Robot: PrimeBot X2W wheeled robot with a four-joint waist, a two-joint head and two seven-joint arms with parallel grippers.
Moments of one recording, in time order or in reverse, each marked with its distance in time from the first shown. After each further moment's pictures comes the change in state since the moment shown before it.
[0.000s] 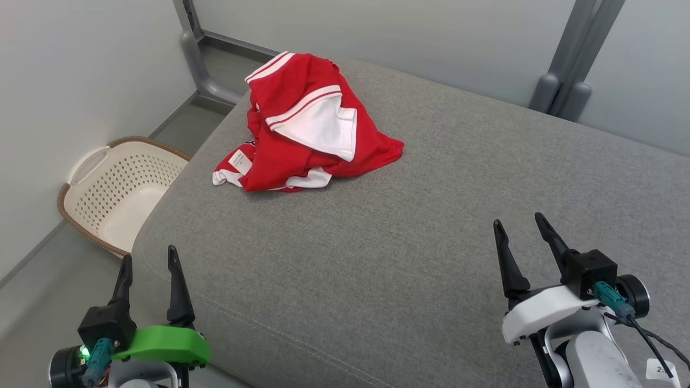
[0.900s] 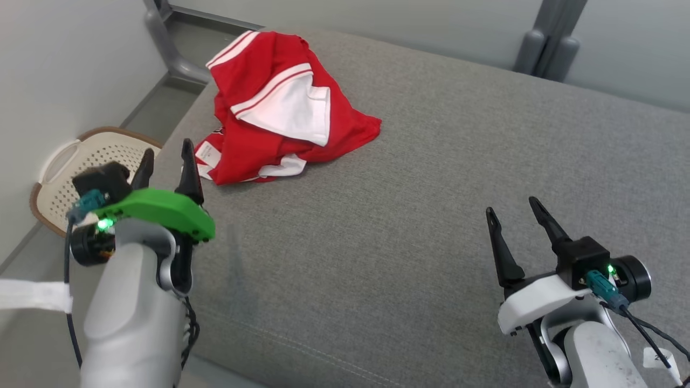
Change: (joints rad) left arm -0.513 0.002 -0.021 0.451 -0.188 -0.115 0.112; right arm 0.006 0.000 0.018 -0.109 -0.071 0.000 0.068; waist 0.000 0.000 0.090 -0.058
